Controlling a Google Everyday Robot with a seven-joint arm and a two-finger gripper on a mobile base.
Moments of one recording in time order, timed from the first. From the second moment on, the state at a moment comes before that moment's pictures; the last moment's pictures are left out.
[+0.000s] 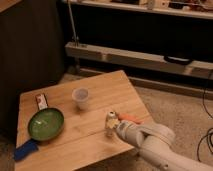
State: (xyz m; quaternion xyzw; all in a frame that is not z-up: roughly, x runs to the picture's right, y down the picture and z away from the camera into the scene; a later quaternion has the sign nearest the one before) arm 0.026 0.138 0.668 0.14 -0.22 -0.43 0.86
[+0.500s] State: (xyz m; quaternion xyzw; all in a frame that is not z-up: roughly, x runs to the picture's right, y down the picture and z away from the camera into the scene) arm 0.004 0.085 0.709 0.13 -0.24 -0.50 0.82
